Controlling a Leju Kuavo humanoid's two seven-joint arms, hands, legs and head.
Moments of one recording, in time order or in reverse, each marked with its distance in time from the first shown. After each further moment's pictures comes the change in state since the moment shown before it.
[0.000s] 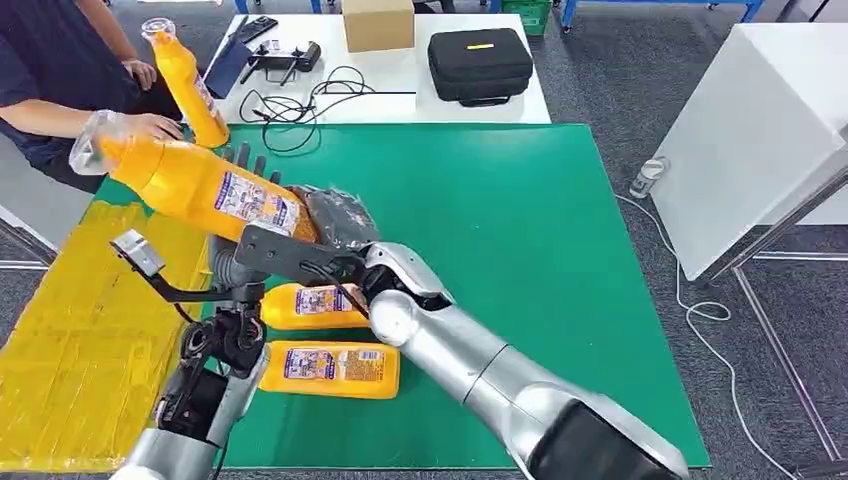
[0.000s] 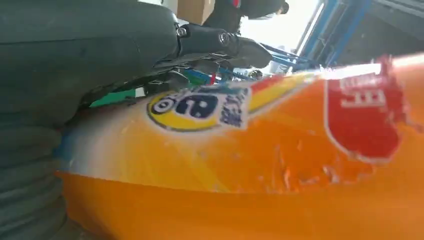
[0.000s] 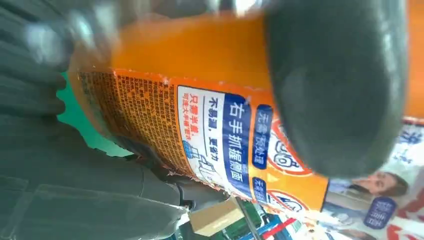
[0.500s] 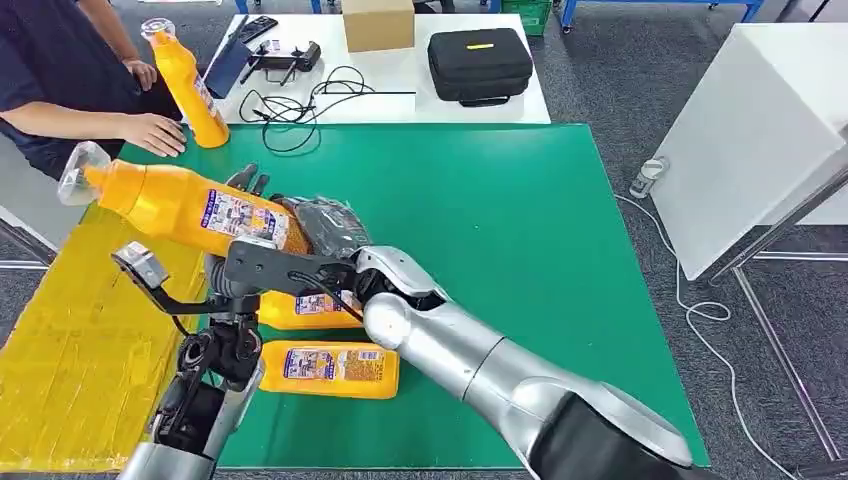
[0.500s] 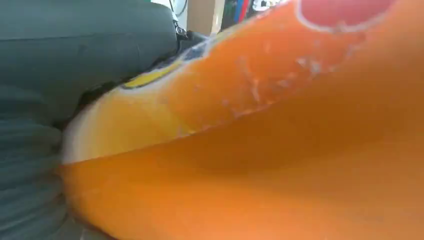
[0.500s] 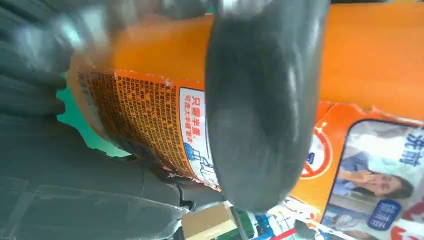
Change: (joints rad) left arm 0.042 0.016 -0.003 -0.036 -0.071 0.058 -0.003; right arm -0.047 -0.010 0.129 0.033 -0.084 0.014 0.015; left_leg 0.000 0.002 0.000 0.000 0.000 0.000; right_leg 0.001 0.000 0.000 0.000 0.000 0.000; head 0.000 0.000
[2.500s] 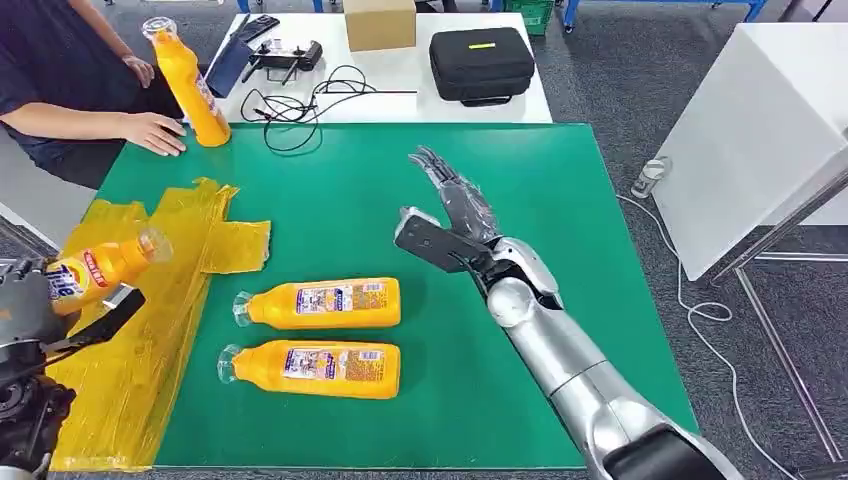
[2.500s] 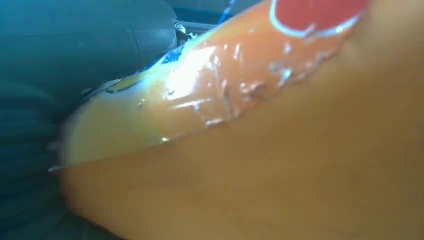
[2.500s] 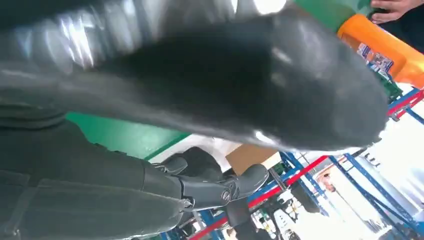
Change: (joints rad) left arm 0.048 0.456 0.439 0.359 -1.938 0.842 0.592; right arm 0.208 -0.247 -0.562 -0.196 0.273 0.002 -0.290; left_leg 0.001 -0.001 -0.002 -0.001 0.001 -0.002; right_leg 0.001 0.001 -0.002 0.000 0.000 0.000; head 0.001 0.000
